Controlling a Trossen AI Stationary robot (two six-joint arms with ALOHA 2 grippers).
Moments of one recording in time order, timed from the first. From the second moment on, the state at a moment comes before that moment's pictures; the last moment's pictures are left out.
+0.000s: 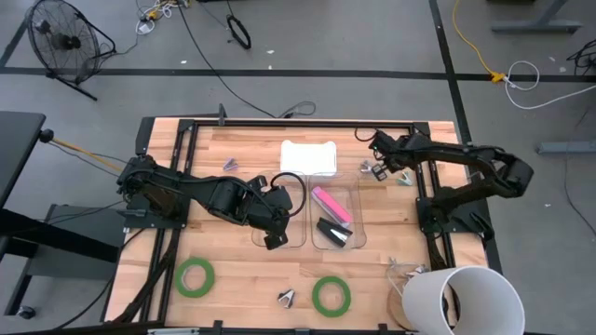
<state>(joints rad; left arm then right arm) -0.32 1.72 1.80 -1.19 -0.41 -0.59 -0.64 1.33 0.69 -0.80 0.37 0.33</state>
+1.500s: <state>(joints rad) -0.32 1.72 1.80 -1.19 -0.41 -0.59 -0.57 1.47 0.68 -1.01 0.21 0.36</state>
